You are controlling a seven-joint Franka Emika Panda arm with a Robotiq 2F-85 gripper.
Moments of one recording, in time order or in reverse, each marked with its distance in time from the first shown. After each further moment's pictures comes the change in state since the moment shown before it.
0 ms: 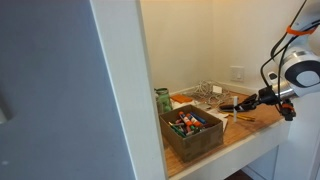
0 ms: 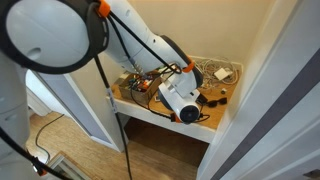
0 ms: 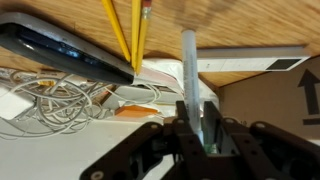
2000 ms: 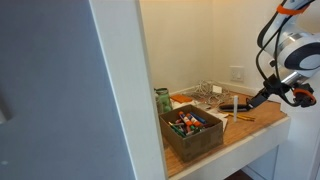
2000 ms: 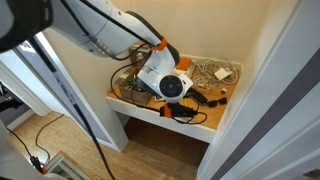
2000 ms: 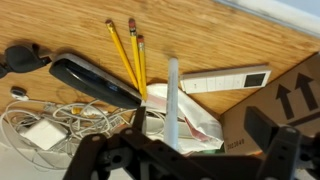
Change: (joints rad) arm 0.137 -0.229 0.002 -0.158 -0.246 0.432 0.395
